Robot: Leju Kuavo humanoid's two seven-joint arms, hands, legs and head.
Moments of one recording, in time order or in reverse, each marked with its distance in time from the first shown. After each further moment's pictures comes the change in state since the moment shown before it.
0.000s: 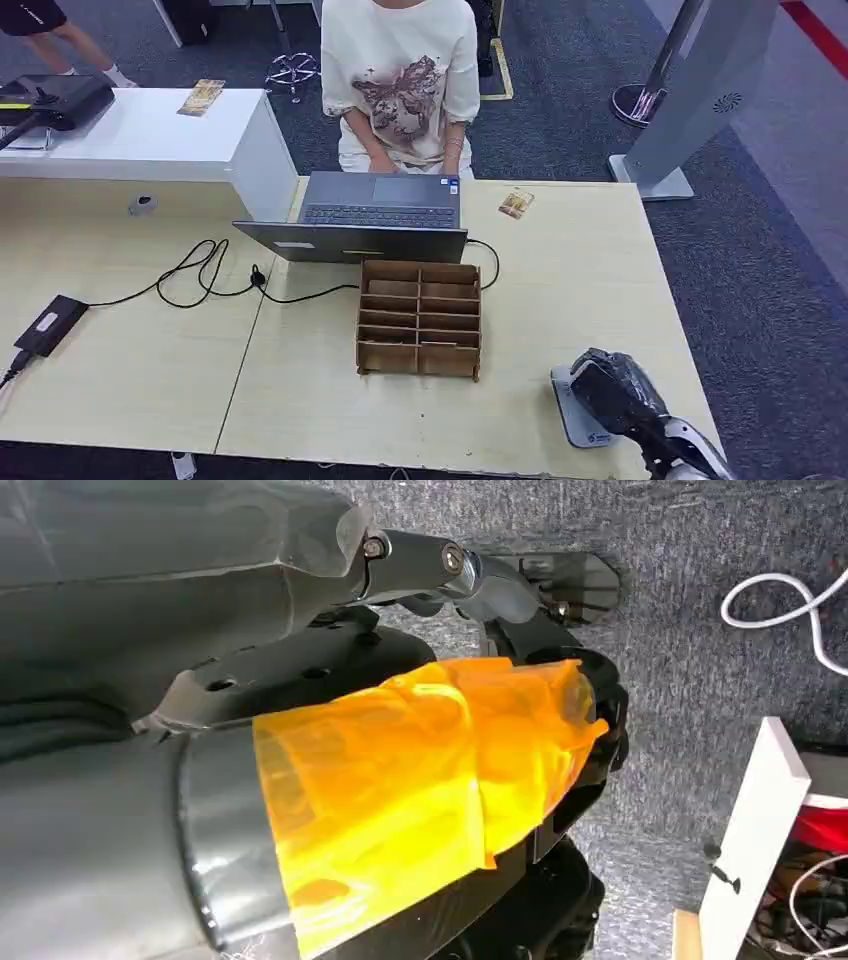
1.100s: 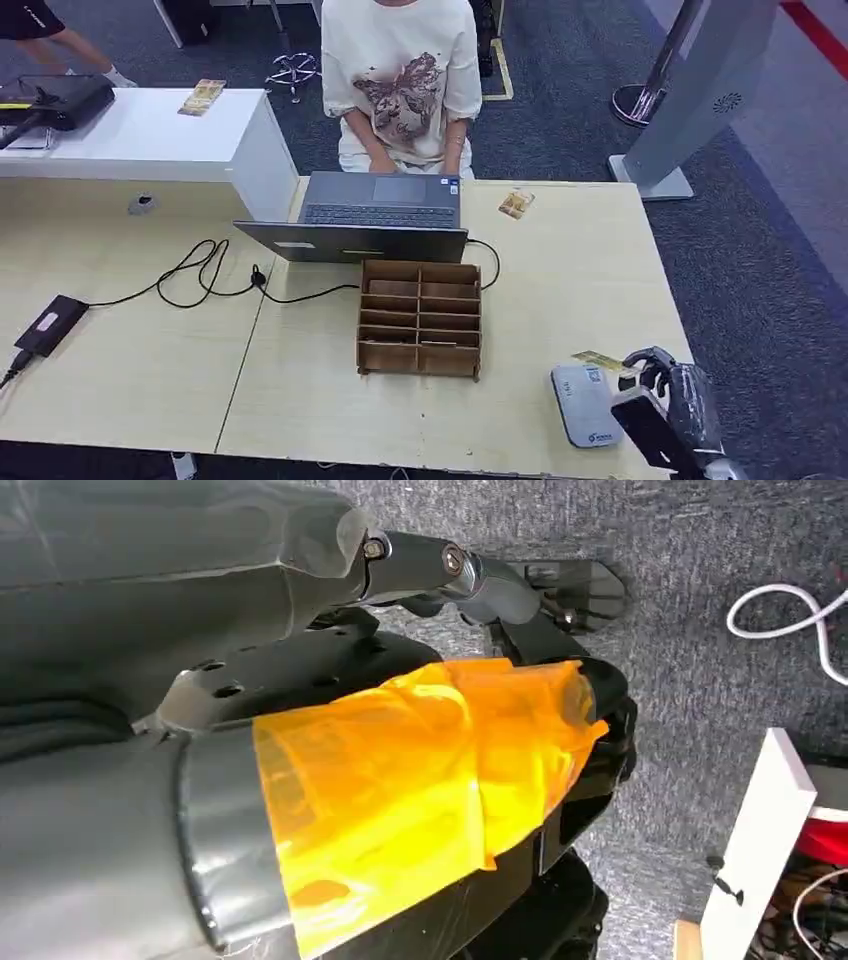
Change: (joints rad) left arm 0.006 0.000 0.015 0.000 -0.003 0.020 -0.008; right arm 0.182 0.195 -0.271 -0.146 0.239 -0.243 -0.219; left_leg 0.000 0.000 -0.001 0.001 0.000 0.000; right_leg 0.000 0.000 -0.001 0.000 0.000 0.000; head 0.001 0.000
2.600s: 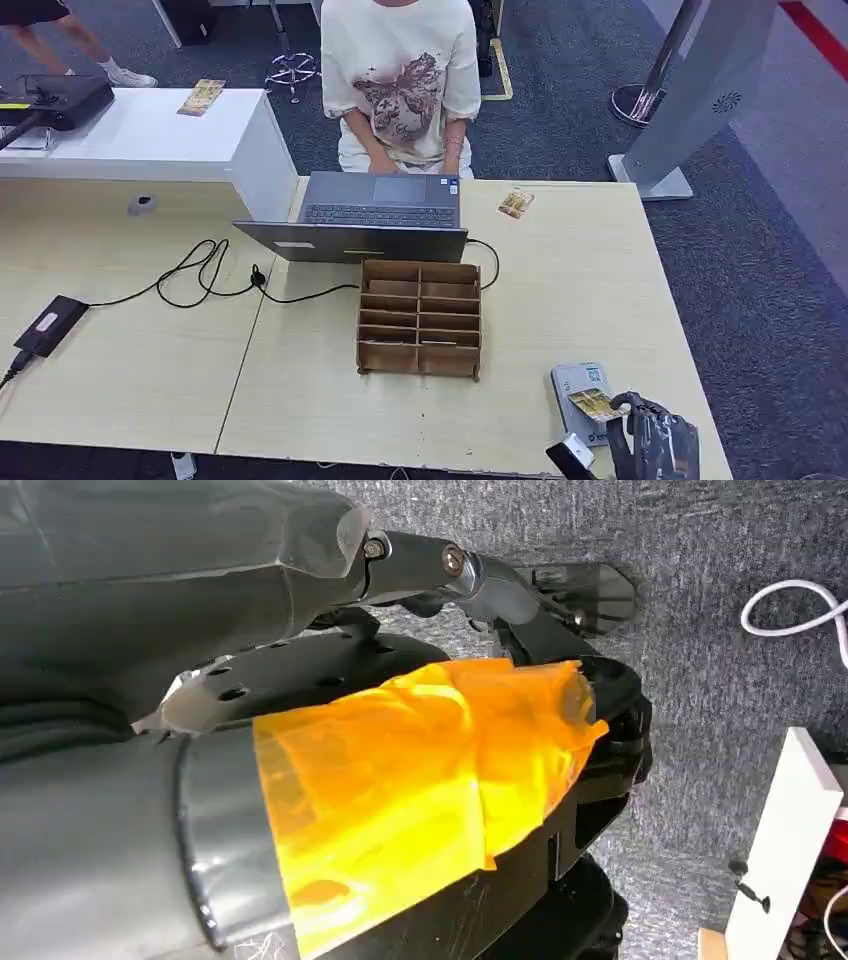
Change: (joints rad) left arm -0.003 0.000 0.000 0.001 -0.043 0.006 0.010; right arm 0.056 0.025 0.129 0.213 0.531 -0.451 0.201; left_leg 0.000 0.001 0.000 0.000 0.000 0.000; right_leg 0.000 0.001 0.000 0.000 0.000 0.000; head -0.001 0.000
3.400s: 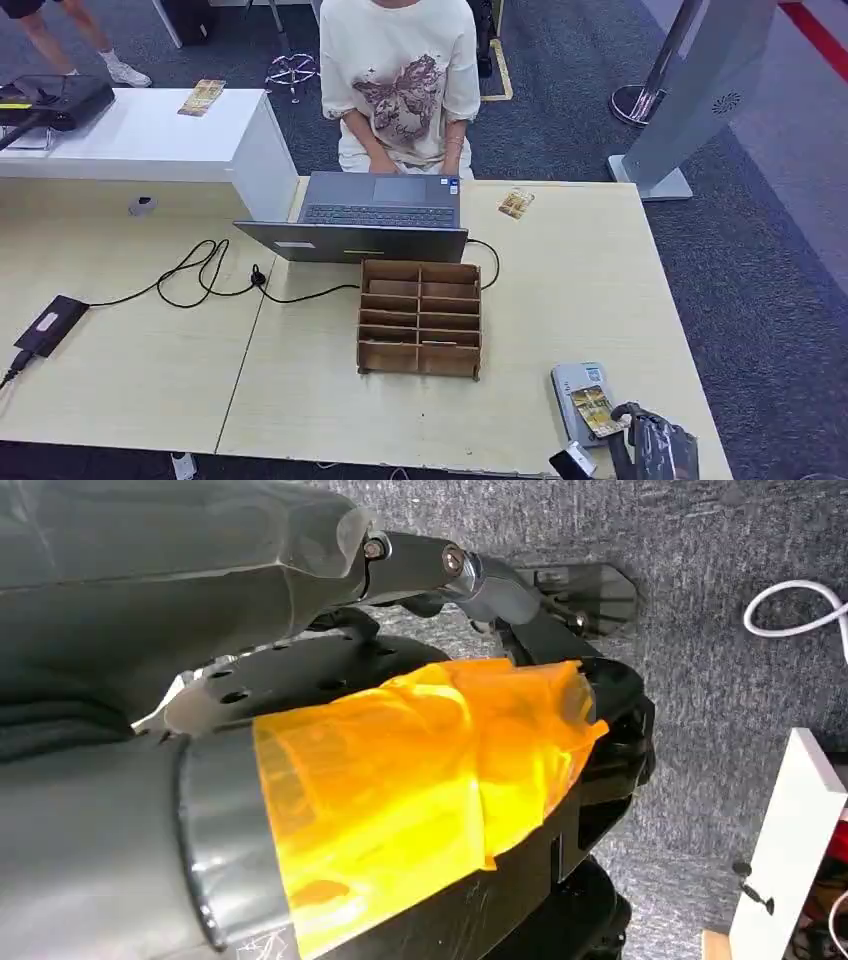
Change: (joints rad) left arm 0.000 0.003 0.000 0.000 -0.003 0.000 0.002; right arm 0.000 -0.016 -0.005 0.066 -0.060 -0.005 -0.022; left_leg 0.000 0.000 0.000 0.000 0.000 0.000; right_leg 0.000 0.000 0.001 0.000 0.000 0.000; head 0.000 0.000
